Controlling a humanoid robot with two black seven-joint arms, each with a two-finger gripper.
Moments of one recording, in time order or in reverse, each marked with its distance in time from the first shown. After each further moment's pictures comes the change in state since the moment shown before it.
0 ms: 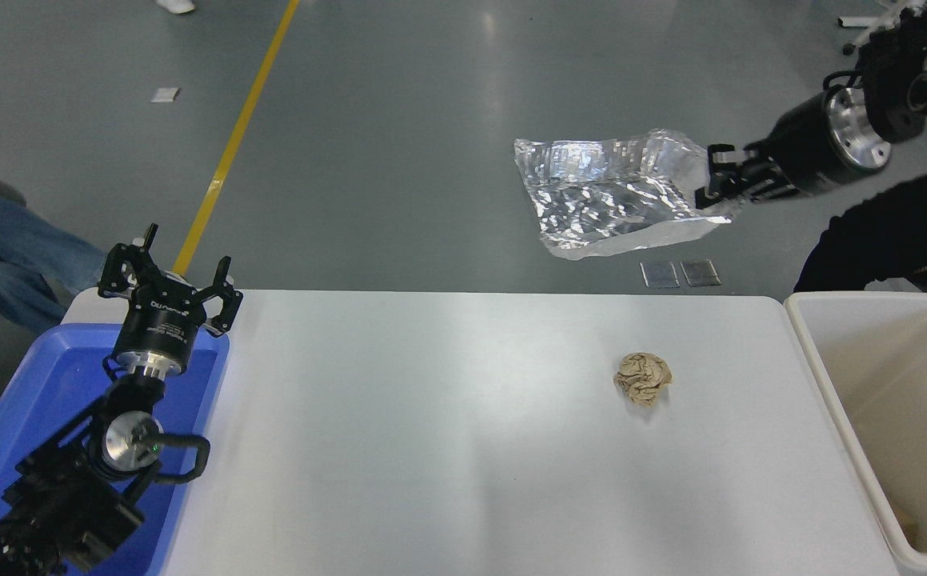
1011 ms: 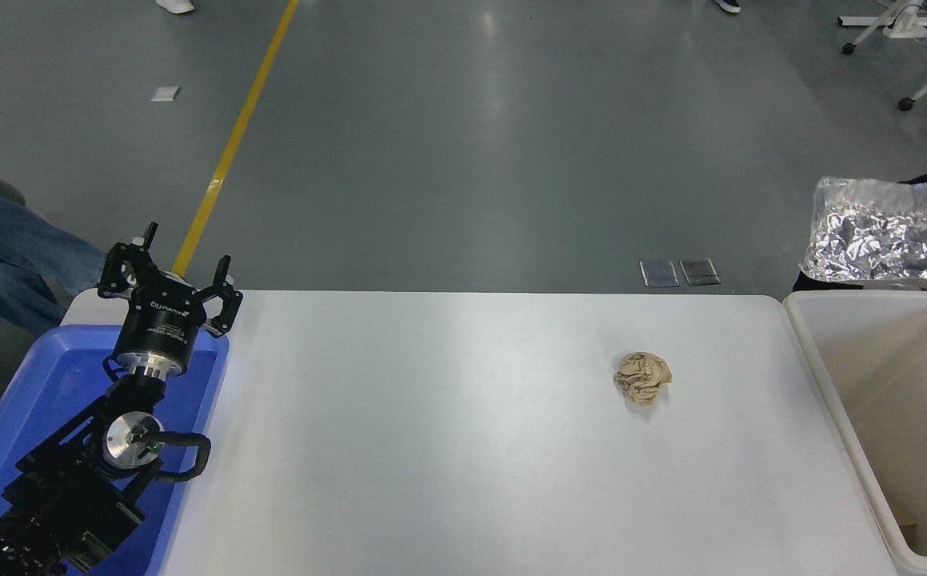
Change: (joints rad) left arm 0.000 0.000 0.000 0.000 0.000 0.000 0.000; right arm -0.786 -0.115 0.019 -0.668 0.266 -0.365 -0.115
